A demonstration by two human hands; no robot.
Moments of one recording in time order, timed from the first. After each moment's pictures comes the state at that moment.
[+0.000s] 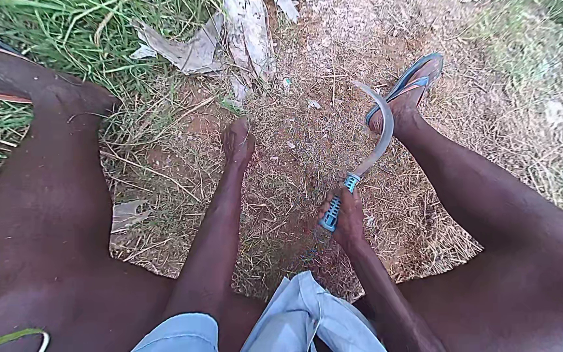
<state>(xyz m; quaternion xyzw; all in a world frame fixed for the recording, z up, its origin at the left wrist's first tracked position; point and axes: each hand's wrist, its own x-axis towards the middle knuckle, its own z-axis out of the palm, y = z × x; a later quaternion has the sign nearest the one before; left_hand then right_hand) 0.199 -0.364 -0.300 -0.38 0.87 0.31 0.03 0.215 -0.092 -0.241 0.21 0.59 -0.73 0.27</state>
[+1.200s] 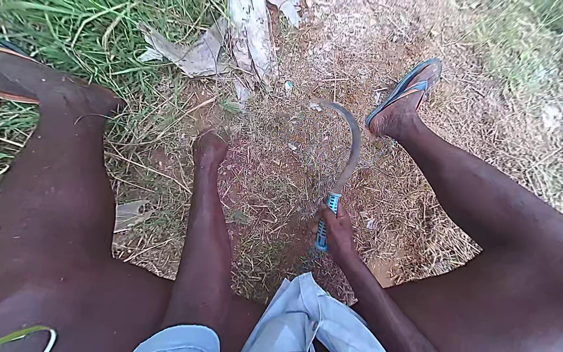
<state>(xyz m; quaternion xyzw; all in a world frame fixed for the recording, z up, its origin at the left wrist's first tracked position) 0.237 -0.411 -0.298 -0.47 0.82 0.30 0.09 0.246 -0.081 -0.251 0.15 0.66 -0.65 0.34</state>
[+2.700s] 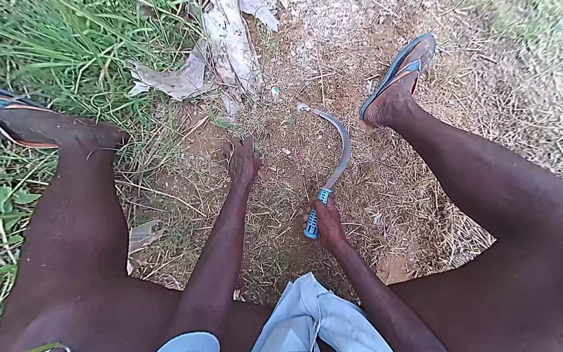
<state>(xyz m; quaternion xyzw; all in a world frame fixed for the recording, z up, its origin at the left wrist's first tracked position) 0.198 -0.345 -0.334 -0.37 0.90 0.20 0.09 0.231 -0.095 -0.292 0.28 0.61 -0.64 0.39</state>
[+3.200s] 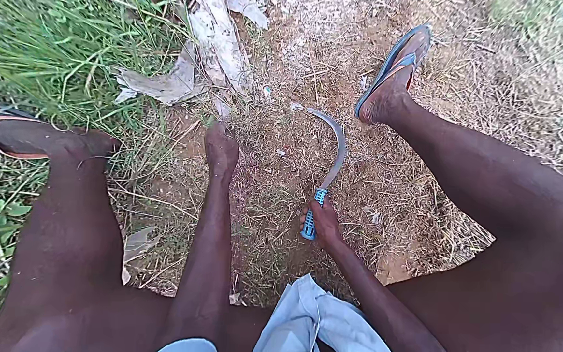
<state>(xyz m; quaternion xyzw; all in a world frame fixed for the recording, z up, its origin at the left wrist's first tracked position) 0.175 -0.371 -0.280 -0.41 0.86 0.31 -0.02 0.229 -0.094 -0.297 0.27 0.60 -0.64 0.39</state>
